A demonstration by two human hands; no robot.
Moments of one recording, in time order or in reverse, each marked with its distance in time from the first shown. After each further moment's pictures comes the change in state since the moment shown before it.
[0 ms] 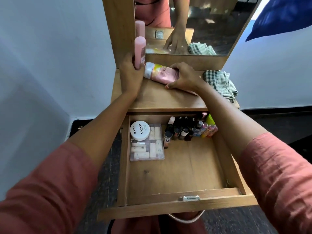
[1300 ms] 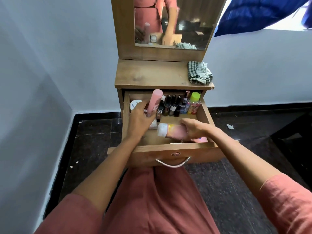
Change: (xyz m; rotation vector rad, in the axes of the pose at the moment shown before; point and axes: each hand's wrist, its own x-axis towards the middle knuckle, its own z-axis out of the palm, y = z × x) left_hand -0.210 -0.002 -0.063 0.095 -0.269 0.098; right_hand -0.232 0.022 0.039 -0.219 -0.523 0.066
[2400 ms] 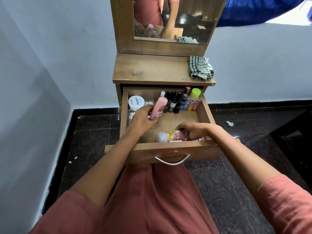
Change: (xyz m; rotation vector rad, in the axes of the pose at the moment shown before) left_hand -0.004 -0.002 0.008 0.087 -0.296 -0.080; right_hand 0.013 0.019 0.014 -0.005 -0.206 -0.069
